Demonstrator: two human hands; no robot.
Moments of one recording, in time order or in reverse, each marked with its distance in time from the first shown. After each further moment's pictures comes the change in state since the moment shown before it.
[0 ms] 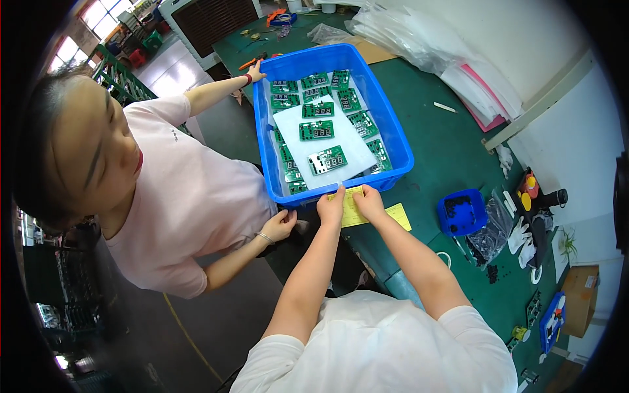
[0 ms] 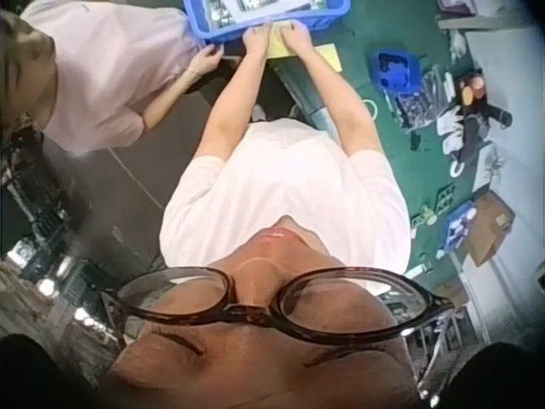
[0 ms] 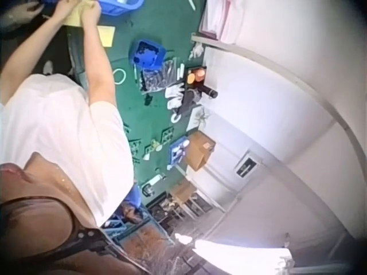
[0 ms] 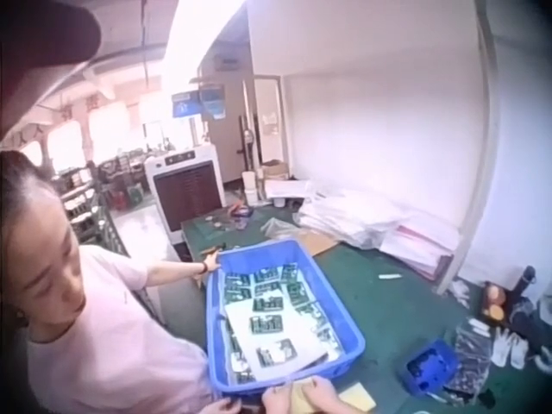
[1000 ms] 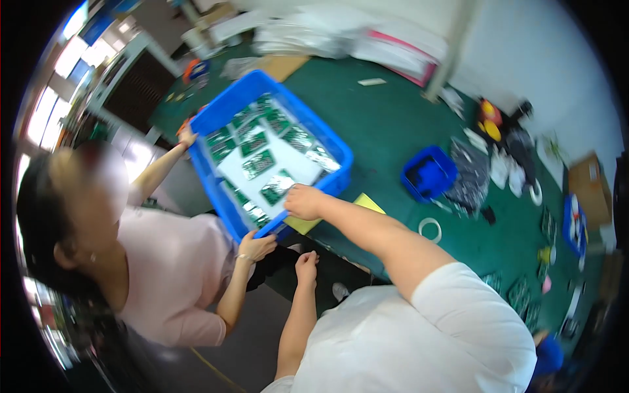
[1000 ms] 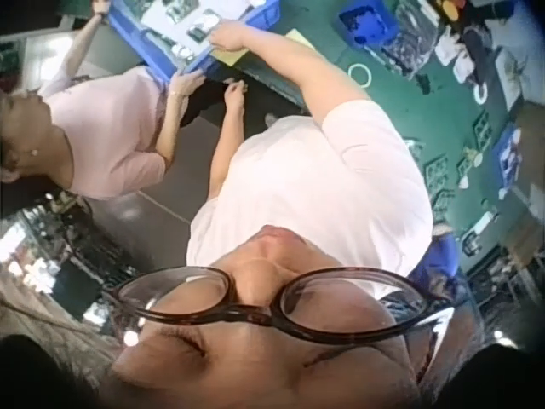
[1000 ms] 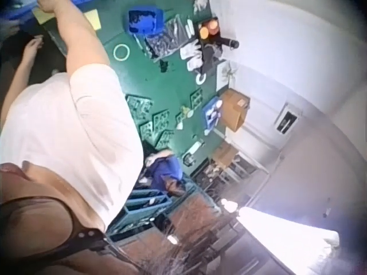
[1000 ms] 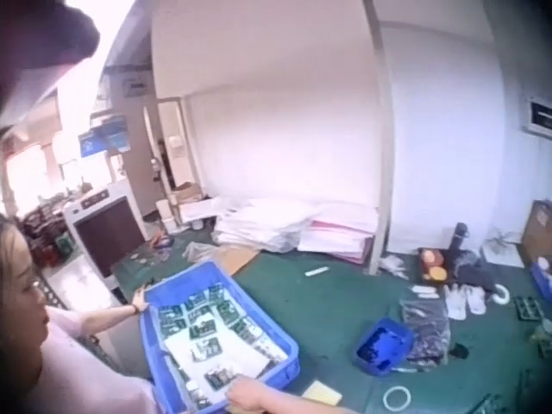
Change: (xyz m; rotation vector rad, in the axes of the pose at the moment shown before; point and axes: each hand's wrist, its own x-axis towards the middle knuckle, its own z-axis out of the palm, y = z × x) left_hand -0.051 -0.098 -0.074 0.114 -0.356 -0.152; right_hand 0.041 -0.038 0.001 -1.039 -0.306 -0.911
